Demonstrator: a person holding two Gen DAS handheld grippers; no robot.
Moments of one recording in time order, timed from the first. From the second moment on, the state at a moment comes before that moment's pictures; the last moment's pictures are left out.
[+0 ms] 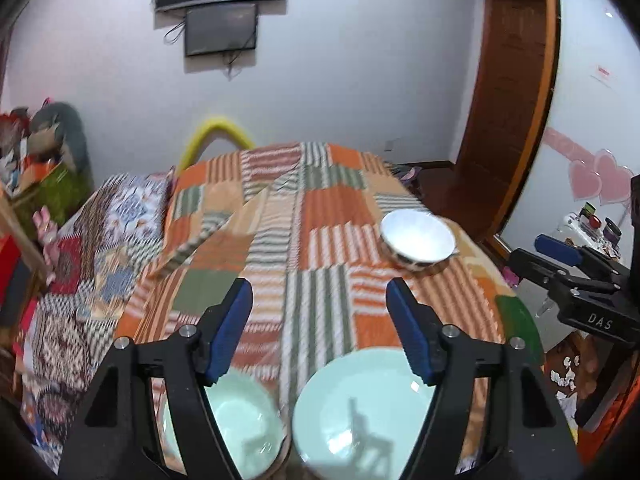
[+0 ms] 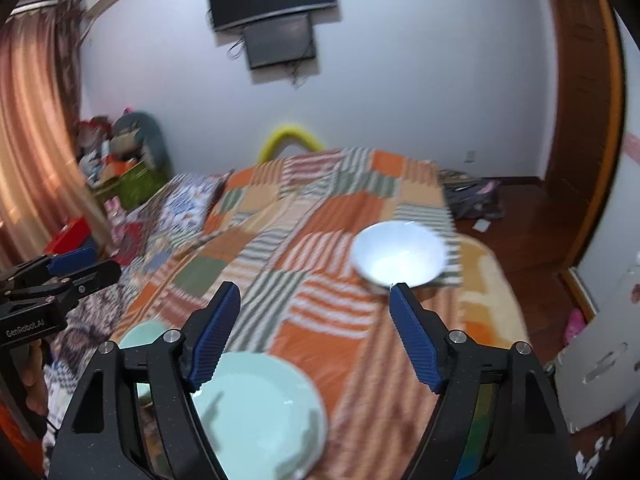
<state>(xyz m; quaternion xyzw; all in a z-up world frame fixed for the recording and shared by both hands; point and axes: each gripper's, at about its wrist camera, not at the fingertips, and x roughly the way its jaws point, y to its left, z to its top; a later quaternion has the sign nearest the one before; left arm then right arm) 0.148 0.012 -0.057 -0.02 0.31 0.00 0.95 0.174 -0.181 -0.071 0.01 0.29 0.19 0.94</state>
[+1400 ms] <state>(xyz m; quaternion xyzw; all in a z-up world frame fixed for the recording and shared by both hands) 0.417 -0.084 -0.210 0.00 0.44 -0.06 0.90 0.346 -0.241 -0.167 0.01 0.39 0.14 0.91</state>
